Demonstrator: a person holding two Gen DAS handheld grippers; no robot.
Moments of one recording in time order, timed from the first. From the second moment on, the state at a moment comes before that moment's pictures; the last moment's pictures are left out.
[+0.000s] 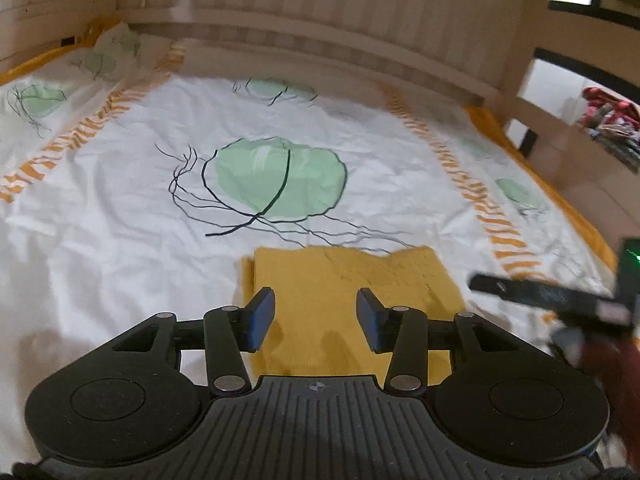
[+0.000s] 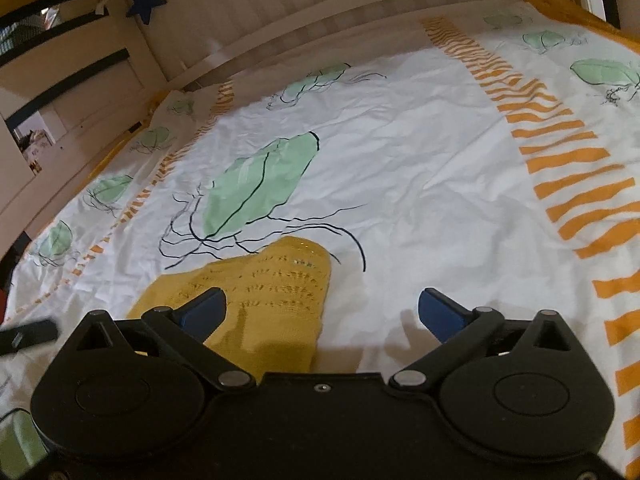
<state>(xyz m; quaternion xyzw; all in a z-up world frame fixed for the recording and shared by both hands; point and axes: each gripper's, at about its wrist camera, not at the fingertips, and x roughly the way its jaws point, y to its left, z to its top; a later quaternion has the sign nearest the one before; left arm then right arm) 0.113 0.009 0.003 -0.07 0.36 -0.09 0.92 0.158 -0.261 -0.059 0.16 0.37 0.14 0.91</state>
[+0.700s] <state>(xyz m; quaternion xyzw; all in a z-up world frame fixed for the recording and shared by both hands) 0.154 0.047 -0.074 -0.09 0.45 0.01 0.89 0.188 -0.231 -0.088 0.06 0.41 0.09 0.90</state>
